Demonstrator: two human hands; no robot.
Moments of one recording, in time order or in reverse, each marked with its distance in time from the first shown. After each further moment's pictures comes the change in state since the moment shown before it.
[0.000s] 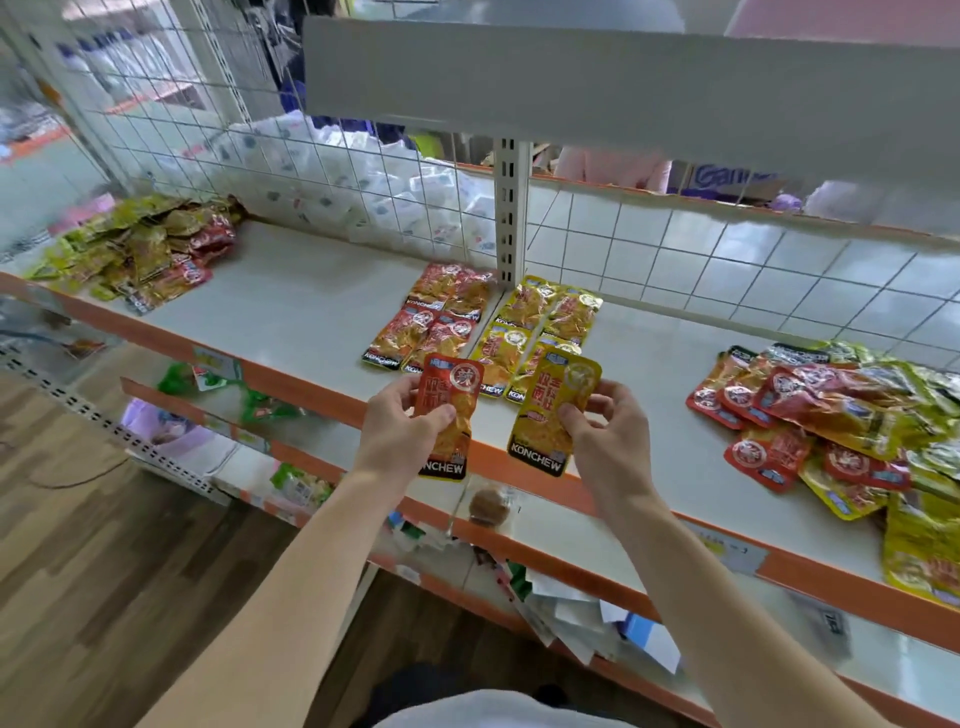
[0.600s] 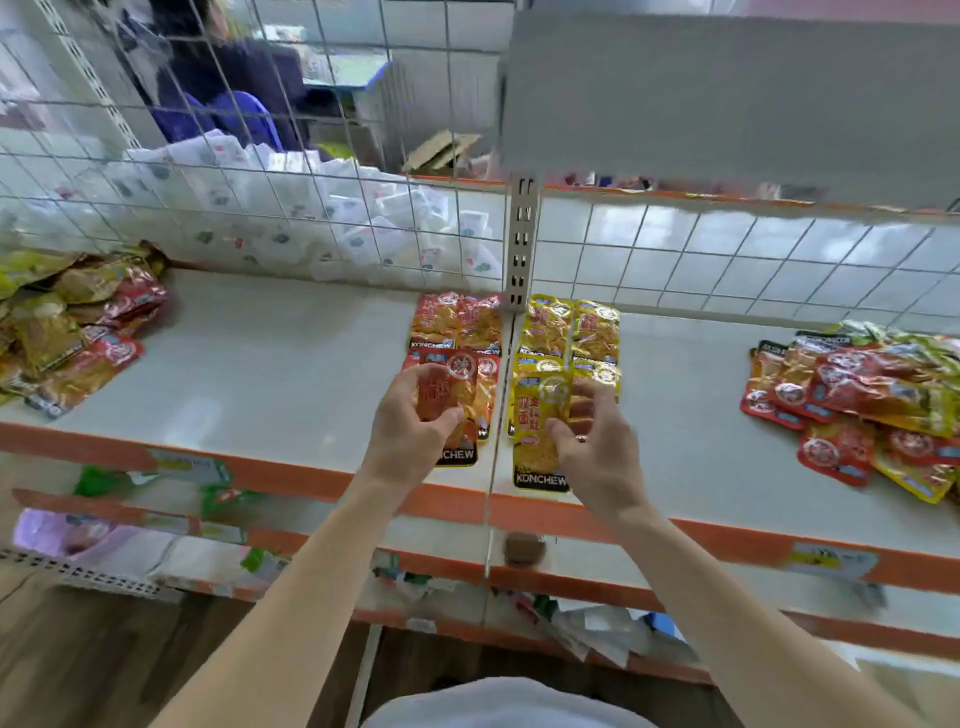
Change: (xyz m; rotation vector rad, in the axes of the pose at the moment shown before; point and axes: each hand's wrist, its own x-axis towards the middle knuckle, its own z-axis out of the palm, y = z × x) left_hand 0.133 -0.004 -0.055 0.146 -0.292 0.263; right_hand 0.033 0.015 0.105 -0.352 0.150 -0.220
